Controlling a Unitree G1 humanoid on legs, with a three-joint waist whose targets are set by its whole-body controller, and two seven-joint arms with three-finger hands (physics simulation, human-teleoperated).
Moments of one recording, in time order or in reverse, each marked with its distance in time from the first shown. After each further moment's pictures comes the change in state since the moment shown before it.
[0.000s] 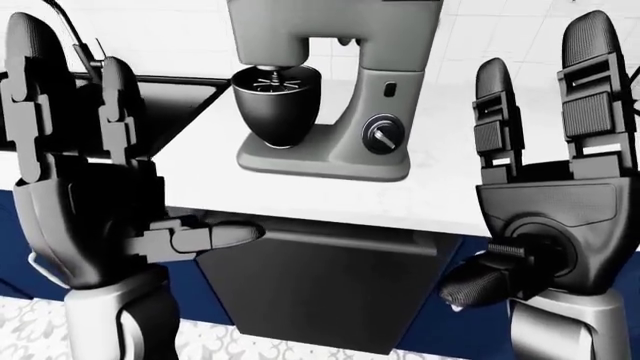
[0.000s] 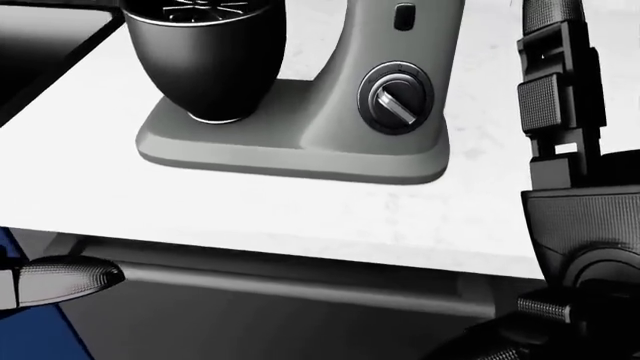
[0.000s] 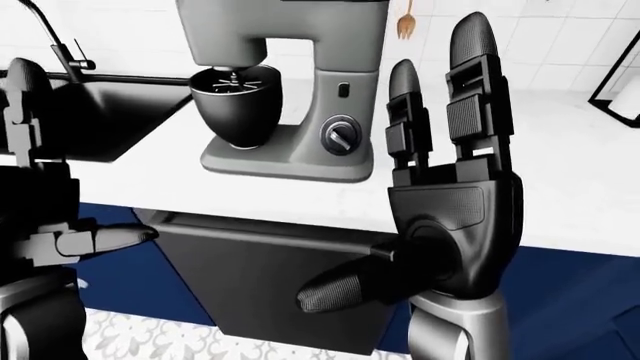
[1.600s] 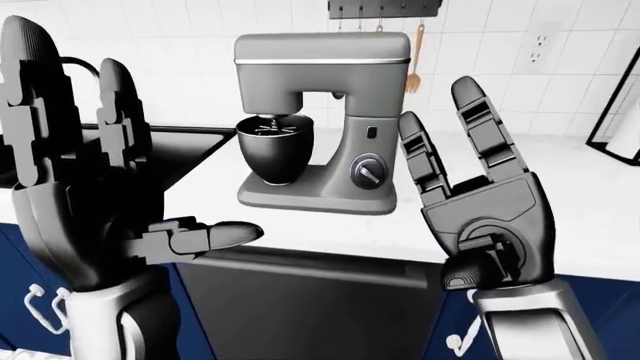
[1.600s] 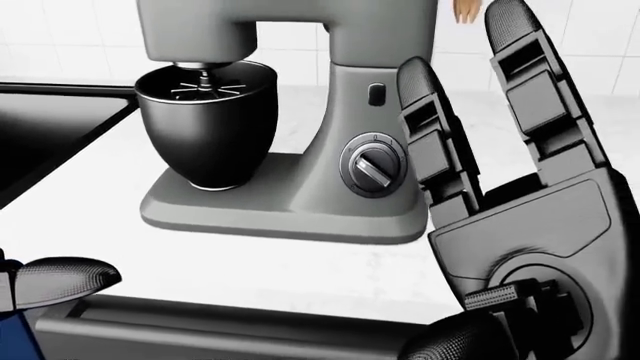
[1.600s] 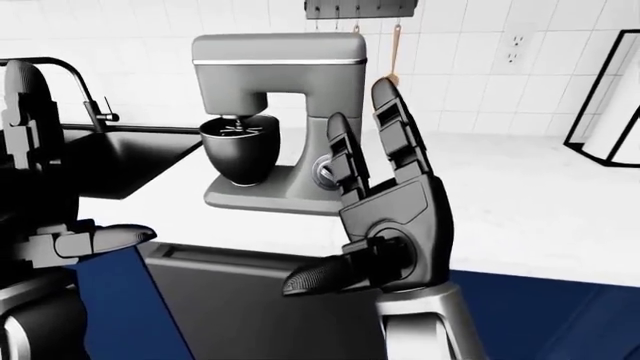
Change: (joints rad) left arm 0.011 -0.007 -0.004 0.009 -0.004 -0.030 0.004; right arm -0.042 -0.003 0.044 -0.006 0.504 0.187 -0.384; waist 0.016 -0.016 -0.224
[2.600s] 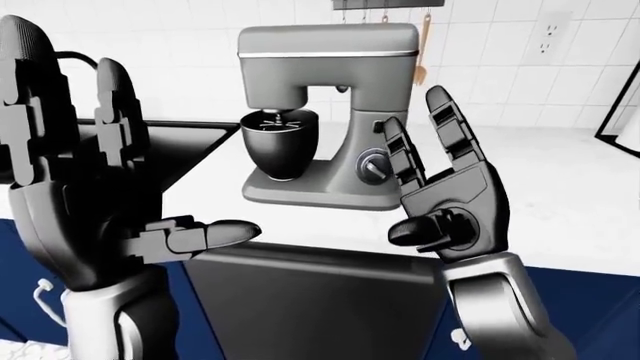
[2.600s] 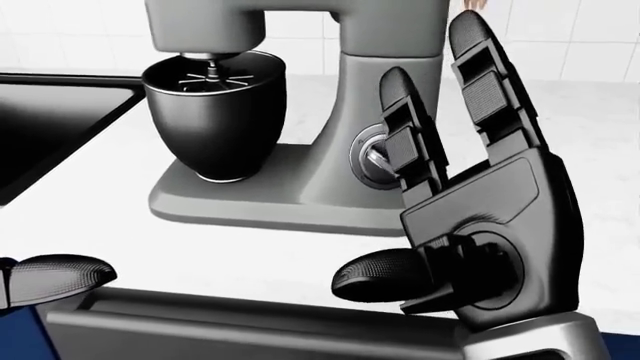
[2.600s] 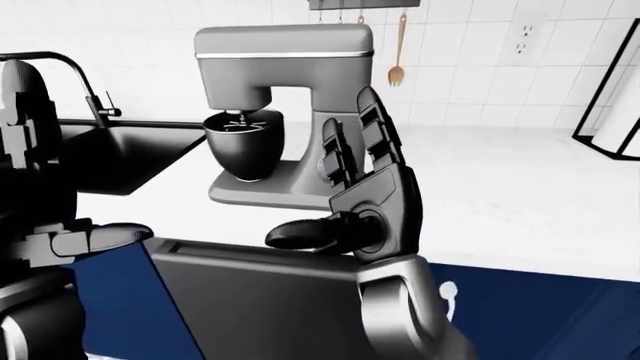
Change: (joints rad) left arm -0.004 0.005 0.007 -0.001 -0.013 0.007 0.009; right arm -0.042 0.112 0.027 0.141 -0.201 0.061 0.085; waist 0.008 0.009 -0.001
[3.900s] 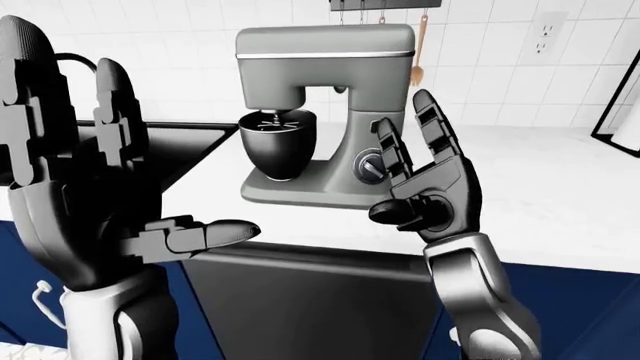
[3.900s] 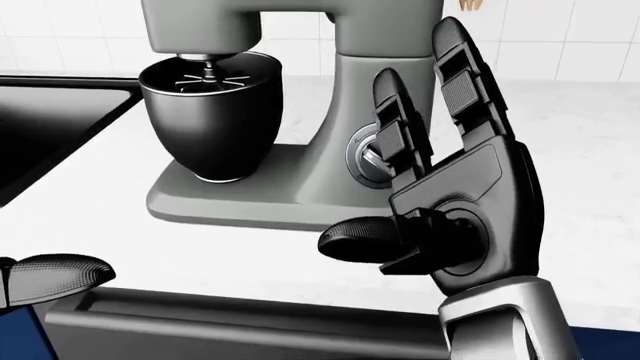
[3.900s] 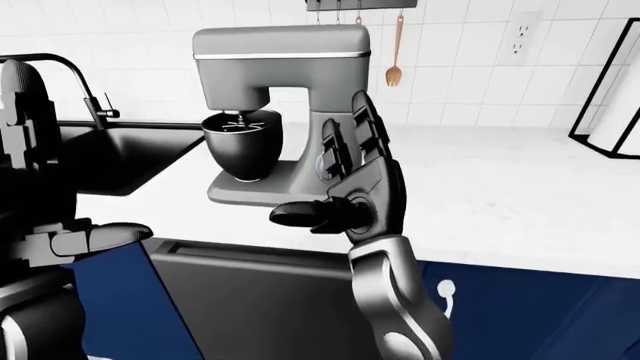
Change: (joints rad) left arm 0.000 0.001 0.003 0.002 -0.001 -0.002 -0.001; right arm -0.026 0.030 0.003 0.198 -0.141 -0.094 0.156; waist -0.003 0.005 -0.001
